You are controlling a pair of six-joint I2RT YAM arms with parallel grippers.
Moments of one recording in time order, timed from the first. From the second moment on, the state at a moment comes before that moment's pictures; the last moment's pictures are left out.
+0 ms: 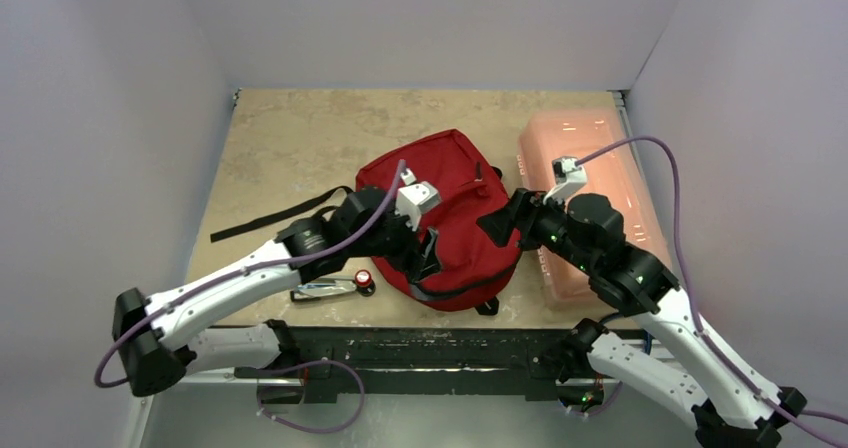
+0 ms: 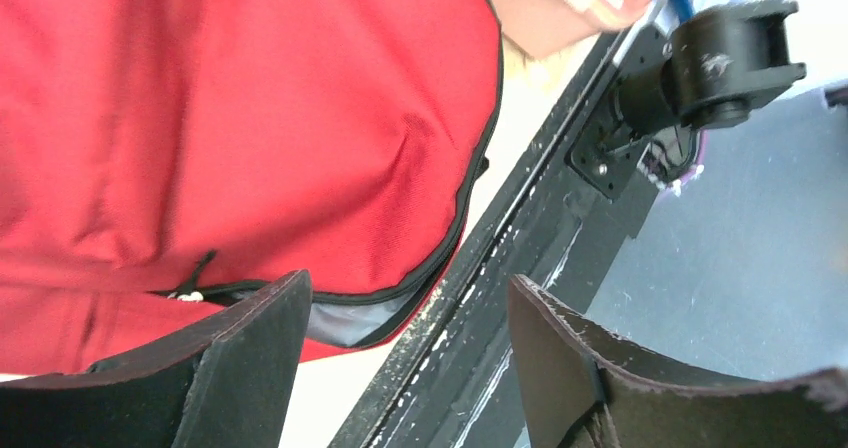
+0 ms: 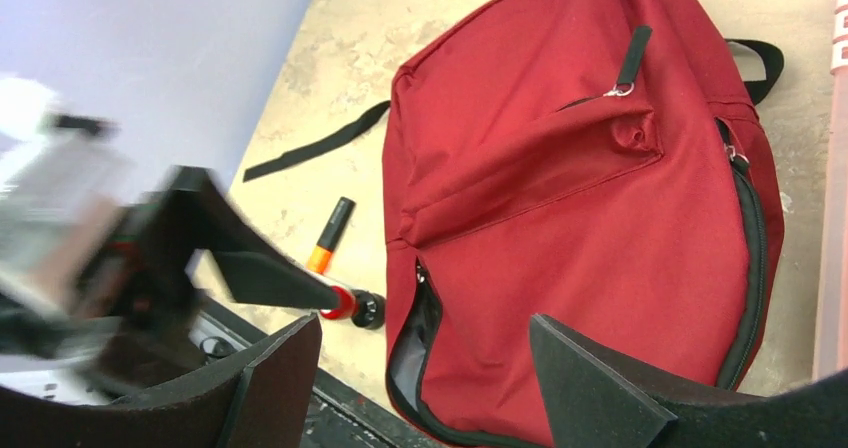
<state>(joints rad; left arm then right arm) -0.95 1.18 1.00 -0.45 0.22 -0.31 0.69 0.70 0.92 -0.56 0.06 0.65</state>
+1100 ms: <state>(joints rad) -0.89 0.75 0.87 -0.60 -0.43 -0.38 1.01 1.57 0.90 -0.11 0.21 1.23</state>
